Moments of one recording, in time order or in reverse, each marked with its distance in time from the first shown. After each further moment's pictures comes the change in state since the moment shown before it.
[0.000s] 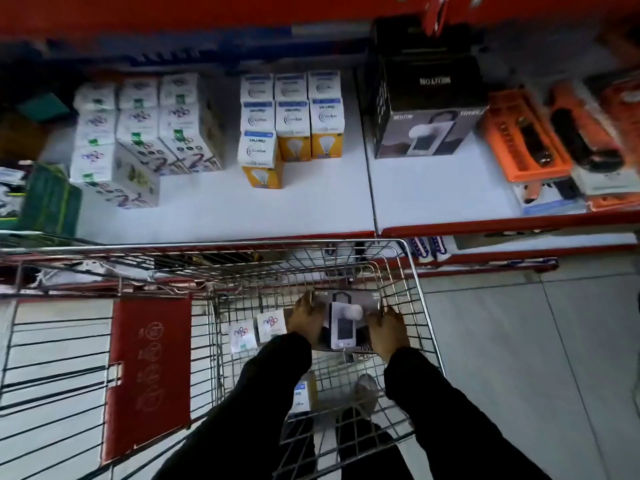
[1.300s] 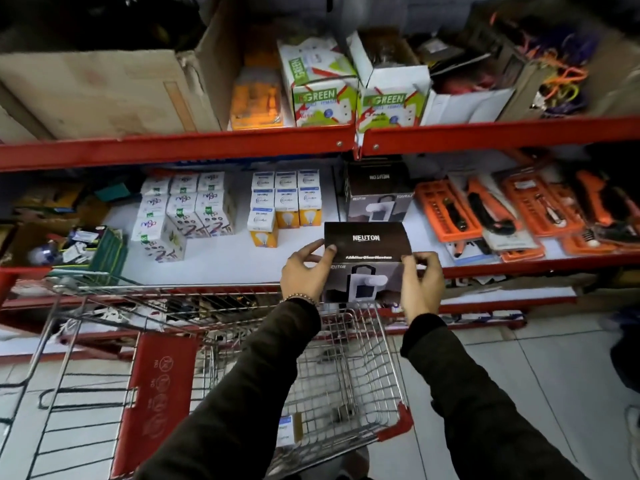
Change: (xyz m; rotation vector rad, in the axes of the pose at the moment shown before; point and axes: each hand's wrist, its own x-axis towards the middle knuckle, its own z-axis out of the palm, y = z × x) left_hand -0.148 0.190 -0.043 -0.308 0.369 0.474; right_hand -0.077 -0.108 -0.195 0.669 0.577 -0.374
